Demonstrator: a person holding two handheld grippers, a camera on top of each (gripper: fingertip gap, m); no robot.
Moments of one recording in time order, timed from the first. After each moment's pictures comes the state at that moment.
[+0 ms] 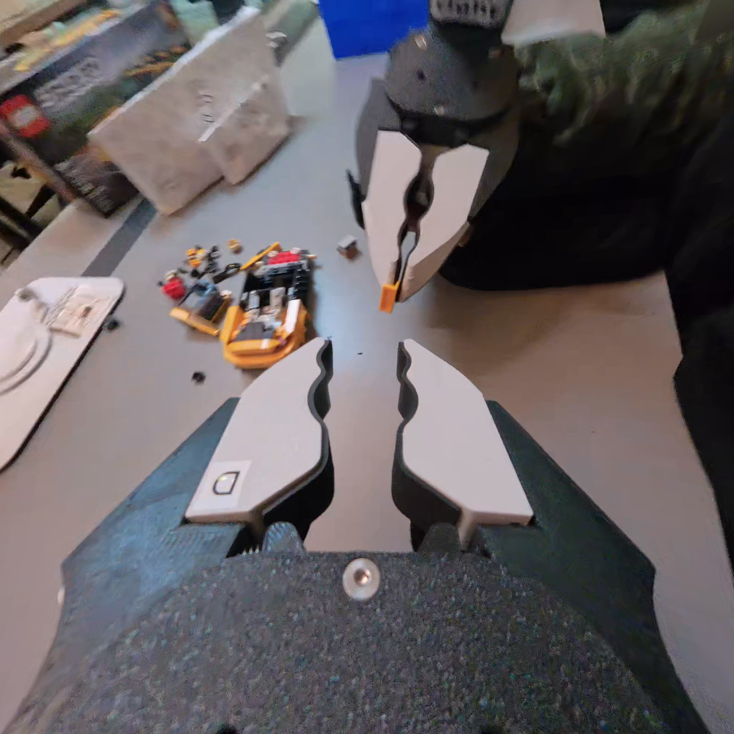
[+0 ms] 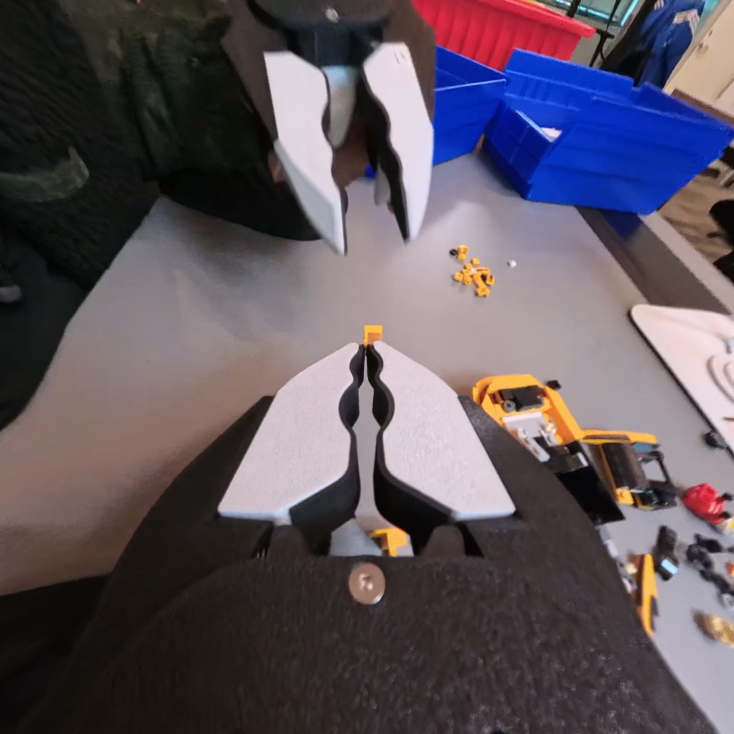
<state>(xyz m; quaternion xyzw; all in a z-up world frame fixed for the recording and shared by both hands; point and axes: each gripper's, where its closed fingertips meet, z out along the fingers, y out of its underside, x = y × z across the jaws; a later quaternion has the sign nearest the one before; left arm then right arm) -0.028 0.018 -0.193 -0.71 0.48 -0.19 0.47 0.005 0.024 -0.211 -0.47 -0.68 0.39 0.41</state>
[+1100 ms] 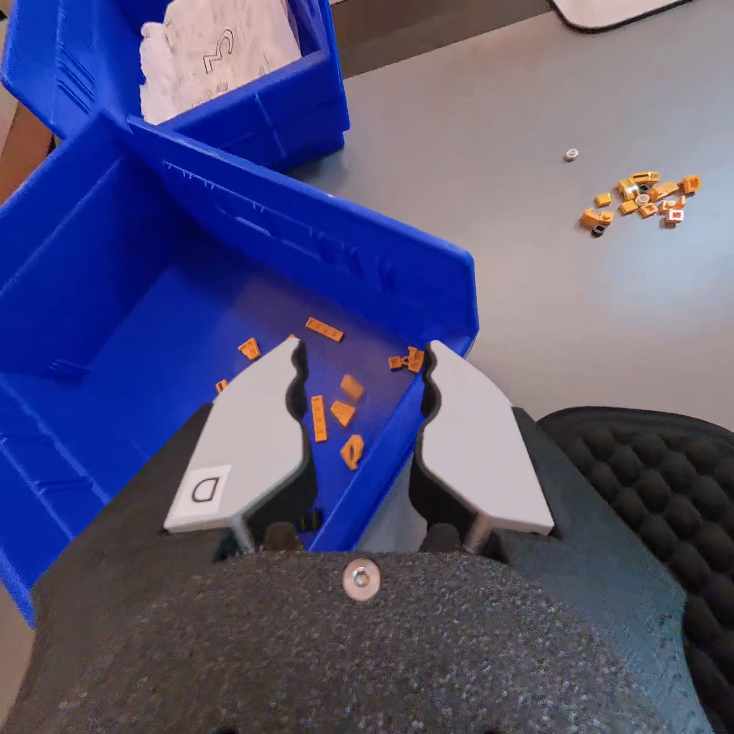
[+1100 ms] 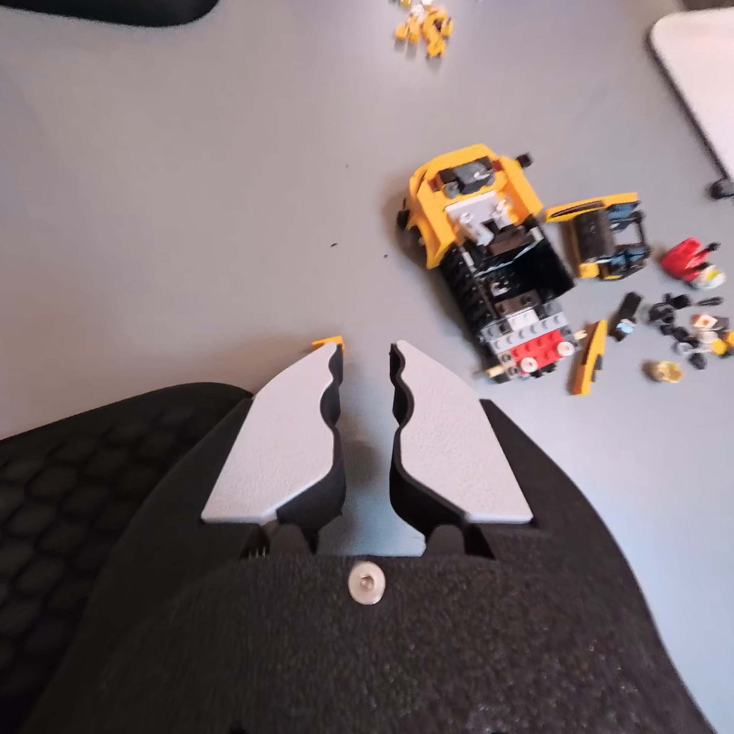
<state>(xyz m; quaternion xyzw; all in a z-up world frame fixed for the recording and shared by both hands) -0.368 -0.032 -0.207 -0.90 -0.01 0.11 0.42 0.075 0.084 -0.257 -0.62 -0.68 0.27 0.29</state>
